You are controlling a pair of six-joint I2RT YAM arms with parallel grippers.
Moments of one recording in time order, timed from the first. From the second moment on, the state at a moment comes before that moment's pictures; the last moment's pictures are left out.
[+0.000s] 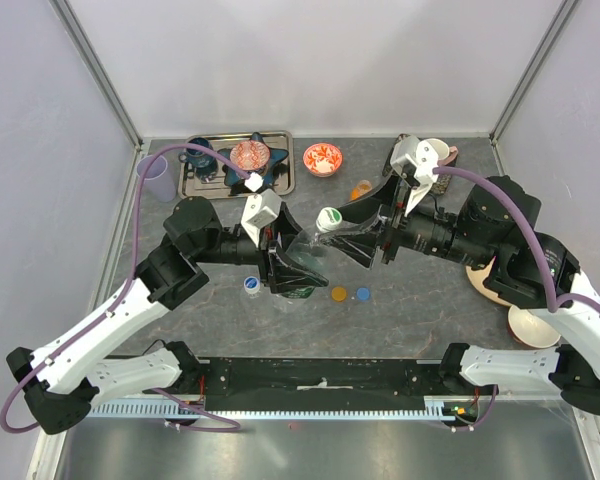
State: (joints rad) left arm -0.83 0.98 1.09 -0.03 0.81 -0.26; right arm 1.04 1.07 1.65 -0.56 -0.18 0.17
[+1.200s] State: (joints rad) left arm -1.16 1.05 1.06 -0.08 -0.29 -0.01; right arm 1.04 1.15 1.71 -0.65 0.41 0.54
